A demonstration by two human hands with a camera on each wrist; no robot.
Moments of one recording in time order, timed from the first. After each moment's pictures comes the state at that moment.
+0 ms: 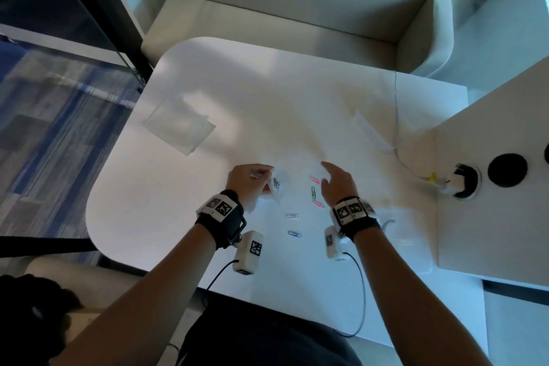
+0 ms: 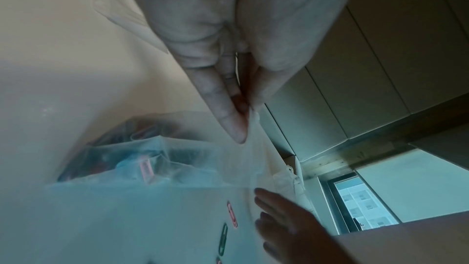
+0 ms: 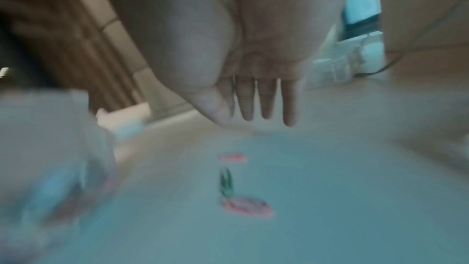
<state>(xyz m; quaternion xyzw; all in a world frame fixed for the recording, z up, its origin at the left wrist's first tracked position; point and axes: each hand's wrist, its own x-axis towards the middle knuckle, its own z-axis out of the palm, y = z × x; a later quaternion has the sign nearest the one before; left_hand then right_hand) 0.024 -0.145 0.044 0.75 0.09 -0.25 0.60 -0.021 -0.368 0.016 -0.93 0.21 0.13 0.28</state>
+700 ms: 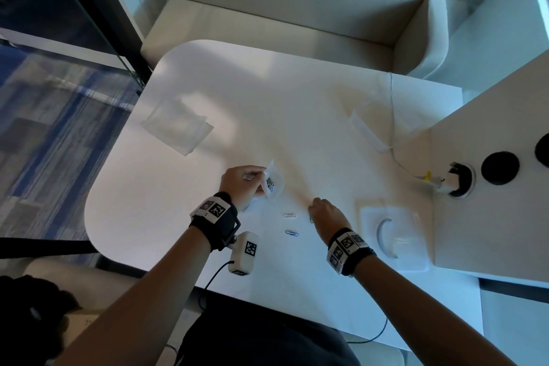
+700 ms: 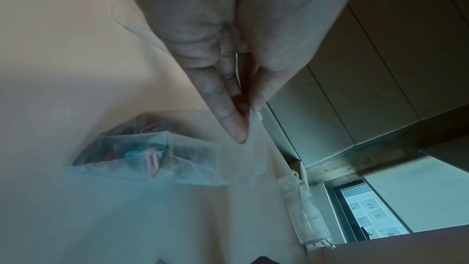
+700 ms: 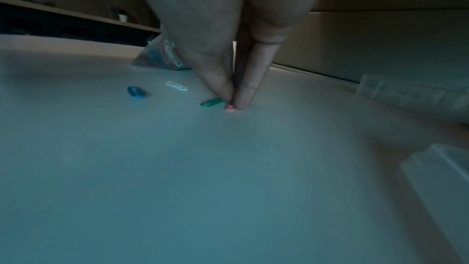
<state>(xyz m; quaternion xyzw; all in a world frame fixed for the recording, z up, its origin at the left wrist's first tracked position) 0.019 -0.137 0.043 0.75 0.09 -0.24 0.61 -0.084 -0.341 0.002 -0.97 -0.01 0.24 0.04</state>
